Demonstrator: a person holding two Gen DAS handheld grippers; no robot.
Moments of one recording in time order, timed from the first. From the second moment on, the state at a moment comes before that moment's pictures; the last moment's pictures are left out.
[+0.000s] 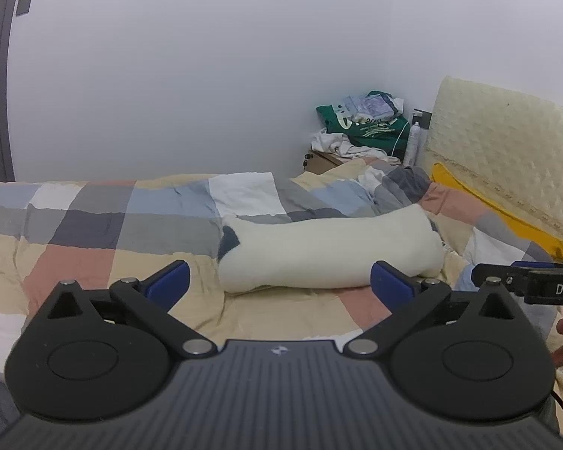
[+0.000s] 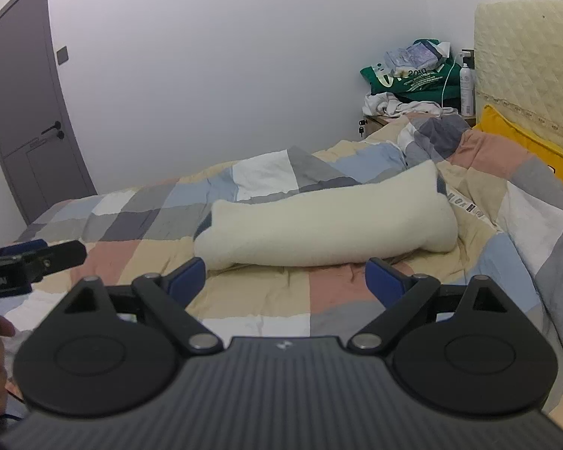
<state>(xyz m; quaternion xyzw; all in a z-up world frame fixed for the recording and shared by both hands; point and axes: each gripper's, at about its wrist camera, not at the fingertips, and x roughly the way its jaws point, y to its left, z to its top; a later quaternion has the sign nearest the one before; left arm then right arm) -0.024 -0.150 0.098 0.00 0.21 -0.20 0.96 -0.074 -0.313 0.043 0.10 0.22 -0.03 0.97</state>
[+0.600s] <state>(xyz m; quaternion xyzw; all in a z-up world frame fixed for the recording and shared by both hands) -0.028 -0.152 0.101 0.00 0.22 -0.20 0.96 -0.078 -0.306 0.043 0.09 0.22 -0.04 0.97</state>
